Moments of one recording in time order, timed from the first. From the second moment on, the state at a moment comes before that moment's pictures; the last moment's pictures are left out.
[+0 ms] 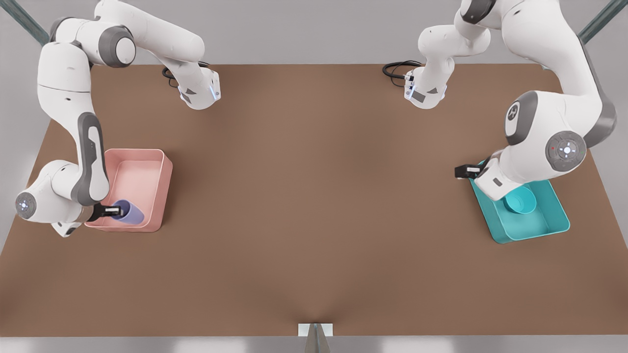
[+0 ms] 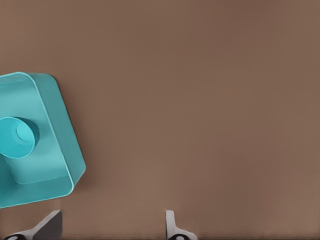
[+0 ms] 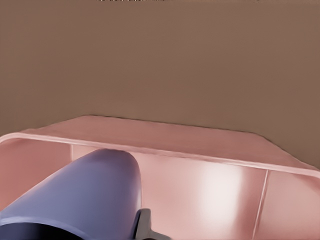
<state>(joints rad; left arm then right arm) 0.04 0.29 -0.20 -1.34 0.04 1.36 -0.11 -0.34 0.58 0.03 -1.65 0.03 2.00 -0.42</state>
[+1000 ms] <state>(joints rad) 0.03 0.28 -0.25 -1.33 0.10 1.35 -0.12 -0.20 0.20 0.05 -1.47 0.04 1.59 -0.43</state>
